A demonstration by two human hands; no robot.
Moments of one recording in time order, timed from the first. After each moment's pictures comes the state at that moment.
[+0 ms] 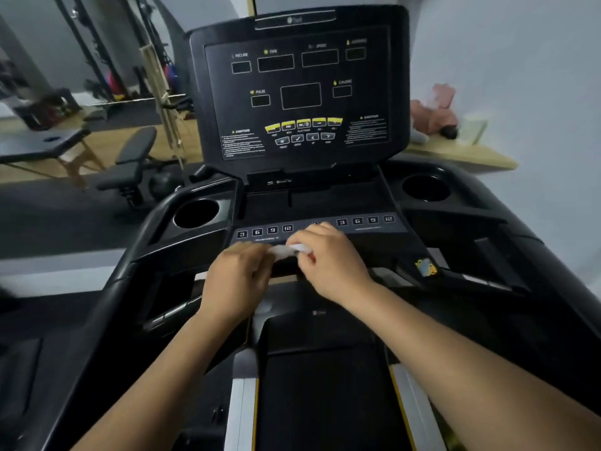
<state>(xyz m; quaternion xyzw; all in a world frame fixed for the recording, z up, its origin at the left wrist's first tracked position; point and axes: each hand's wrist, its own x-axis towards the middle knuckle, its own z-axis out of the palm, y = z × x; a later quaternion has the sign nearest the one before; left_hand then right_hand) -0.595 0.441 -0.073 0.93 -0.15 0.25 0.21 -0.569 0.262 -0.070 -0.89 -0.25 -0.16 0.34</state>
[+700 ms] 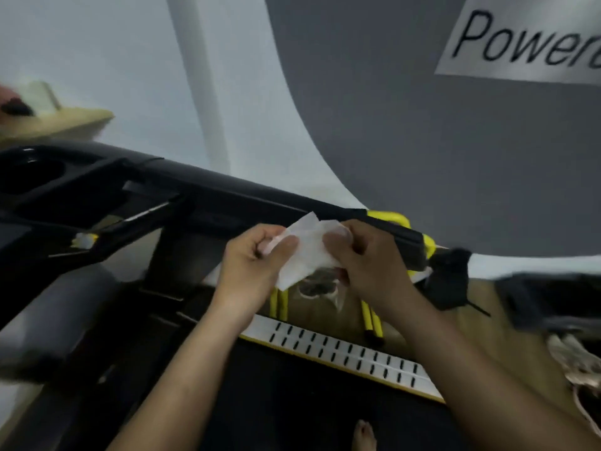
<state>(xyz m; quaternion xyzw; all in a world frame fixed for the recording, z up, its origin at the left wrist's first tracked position) -0.785 0.161 -0.077 0.61 -0.39 -0.36 0.59 -0.946 0.090 -0.066 -0.68 0.42 -0.34 0.49</state>
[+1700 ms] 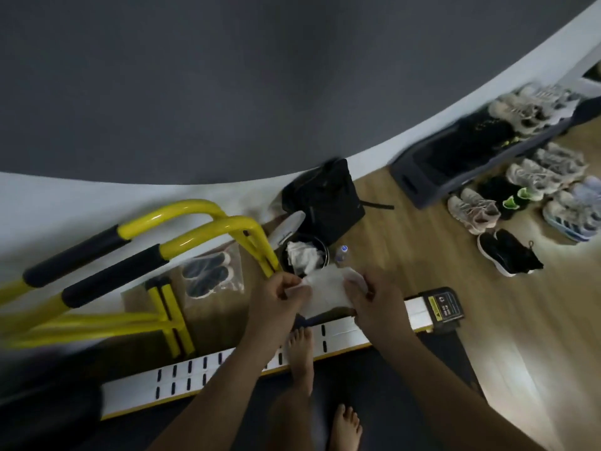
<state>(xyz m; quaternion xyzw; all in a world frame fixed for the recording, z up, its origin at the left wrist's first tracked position) -1.242 -0.194 -0.354 0.67 -0.45 -0.54 0.24 -1.418 -0.163 -0.354 -0.41 0.71 -0.31 0.48</state>
